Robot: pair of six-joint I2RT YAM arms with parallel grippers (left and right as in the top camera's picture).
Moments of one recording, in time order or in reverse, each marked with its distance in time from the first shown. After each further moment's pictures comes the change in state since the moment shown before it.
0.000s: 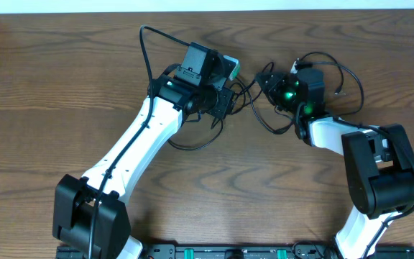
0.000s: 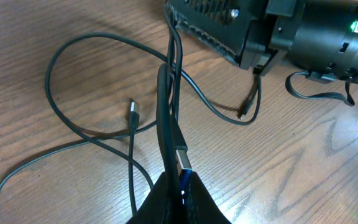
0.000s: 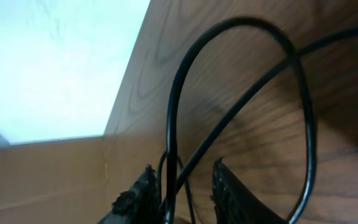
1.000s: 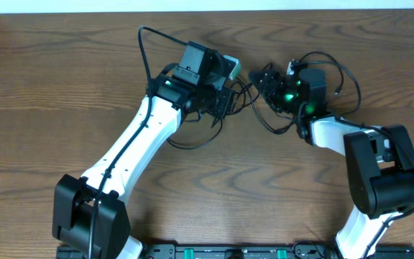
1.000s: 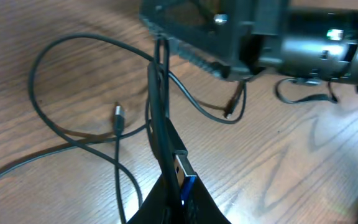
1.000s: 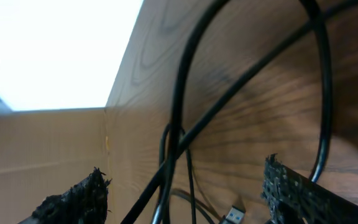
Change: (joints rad) left arm 0.005 0.000 0.000 0.002 0.060 0.001; right arm -0.011 0.000 0.000 -0.025 -0.144 -0.041
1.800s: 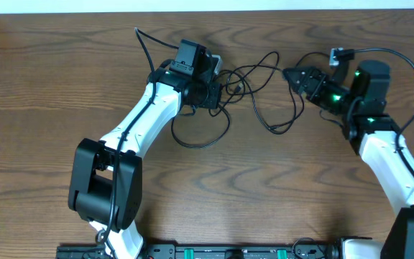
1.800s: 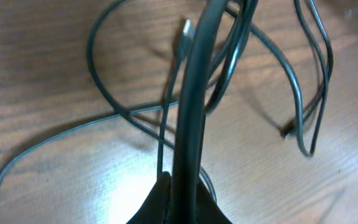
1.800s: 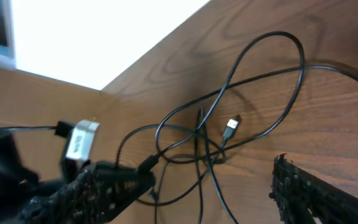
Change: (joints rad) left arm 0.097 0.182 0.000 0.077 -0.034 -0.103; right arm -0.202 -0.450 0.000 -0.510 -0.150 -0.446
